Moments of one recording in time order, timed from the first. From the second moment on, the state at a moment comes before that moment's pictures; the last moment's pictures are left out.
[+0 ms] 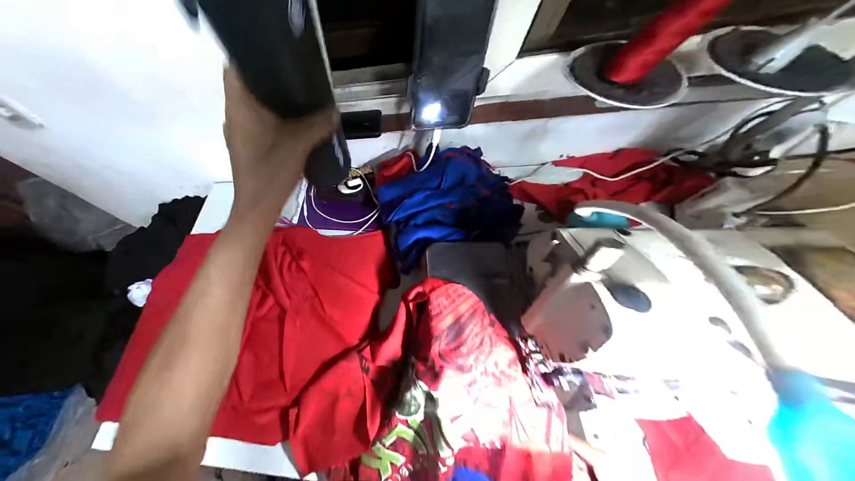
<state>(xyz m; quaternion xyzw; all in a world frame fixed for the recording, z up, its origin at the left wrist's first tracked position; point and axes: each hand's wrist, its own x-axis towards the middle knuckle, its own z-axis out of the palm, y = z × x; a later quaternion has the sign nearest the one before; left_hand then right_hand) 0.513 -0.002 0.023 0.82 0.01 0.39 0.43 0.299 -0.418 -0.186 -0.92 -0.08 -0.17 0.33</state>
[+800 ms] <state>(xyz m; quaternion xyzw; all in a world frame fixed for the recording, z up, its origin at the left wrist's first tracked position) 0.324 -0.043 -0.119 0.81 0.20 0.30 0.46 0.311 -0.425 -0.215 -0.91 -0.11 -0.27 0.29</state>
